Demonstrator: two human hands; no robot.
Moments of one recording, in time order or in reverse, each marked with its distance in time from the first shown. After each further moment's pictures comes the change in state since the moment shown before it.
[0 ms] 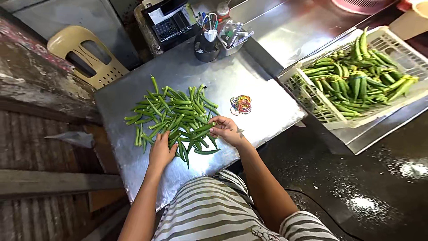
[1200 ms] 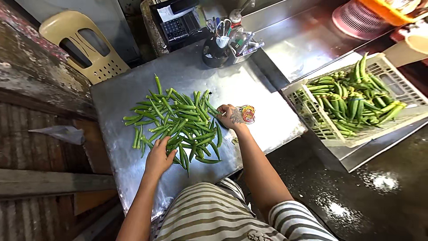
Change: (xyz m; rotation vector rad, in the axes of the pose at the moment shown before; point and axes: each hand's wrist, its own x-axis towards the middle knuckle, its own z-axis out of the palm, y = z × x) left_hand 0.003 -0.020 -0.003 -0.116 -0.019 0.028; right_hand 0.098 -0.006 -0.039 -1.034 0.206 0.188
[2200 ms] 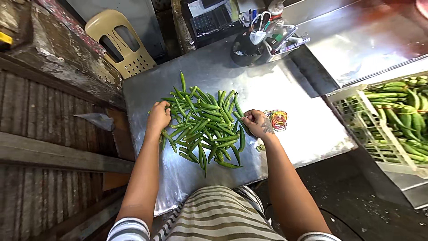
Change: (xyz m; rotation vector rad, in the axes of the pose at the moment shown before) left_hand 0.100 -0.020 -0.107 0.053 0.267 -0.067; right_hand -0.009 0.010 0.003 0.140 -0.001 0.027
